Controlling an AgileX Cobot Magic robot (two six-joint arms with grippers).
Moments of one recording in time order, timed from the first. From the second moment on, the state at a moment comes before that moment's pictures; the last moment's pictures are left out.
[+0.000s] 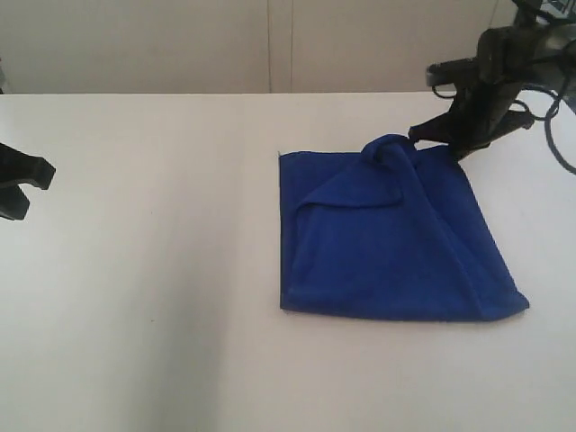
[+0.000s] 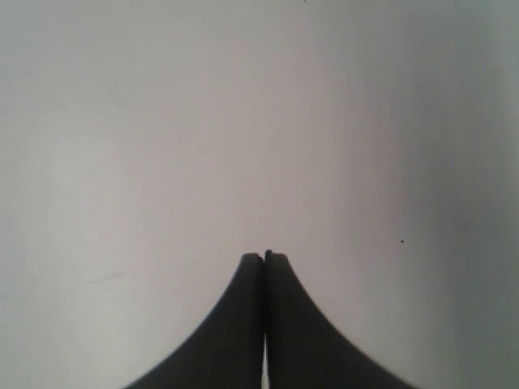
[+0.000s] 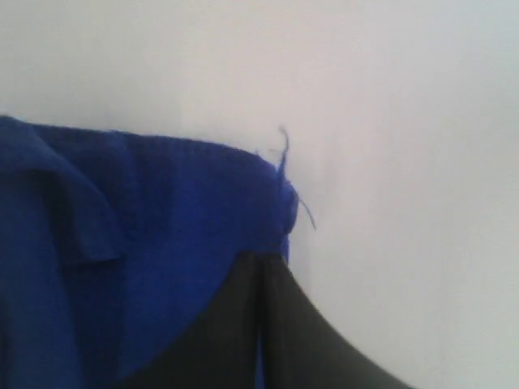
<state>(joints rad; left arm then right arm) -0.14 1.33 -0.98 -0.16 0.91 0.13 0.08 2.30 -1.85 -0.11 0.79 0.03</state>
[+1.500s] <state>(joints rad) -0.14 1.33 -0.98 -0.16 0.91 0.13 0.66 2.17 -1.53 0.16 0.76 -0.01</state>
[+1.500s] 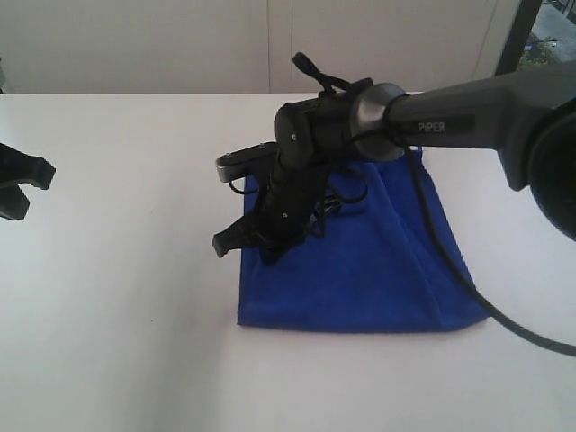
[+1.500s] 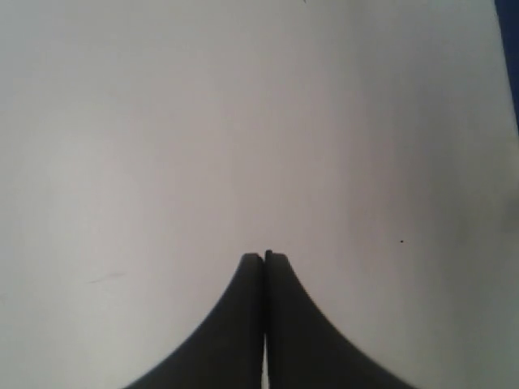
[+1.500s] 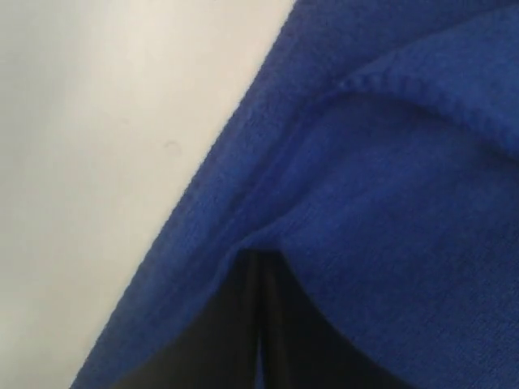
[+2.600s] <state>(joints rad) -0.14 1.33 -0.98 -0.16 0.91 0.13 0.35 2.02 -1.53 0.20 0.64 0.04</state>
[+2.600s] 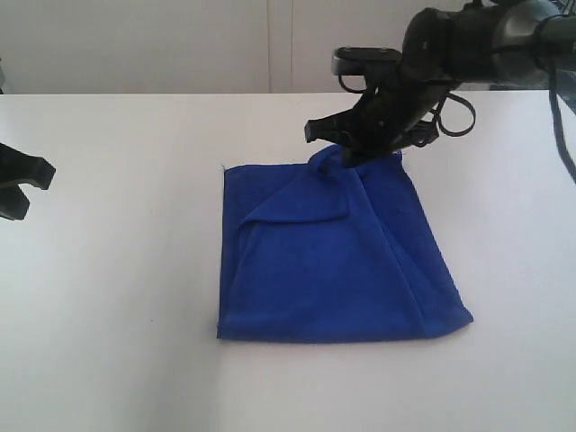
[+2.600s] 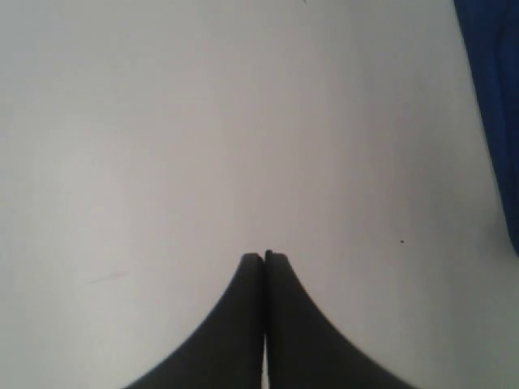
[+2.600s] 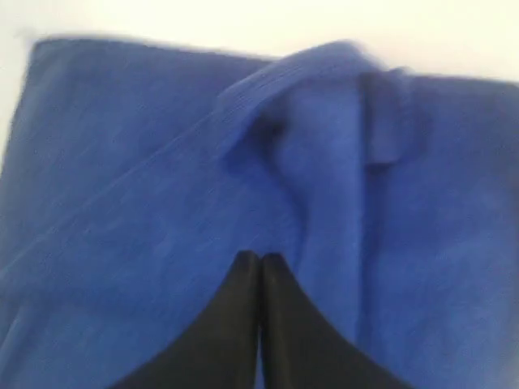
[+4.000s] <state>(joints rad) -0.14 1.33 -0.98 -0.16 0.91 0.13 0.25 2.25 -1.53 0.36 0.26 0.05</state>
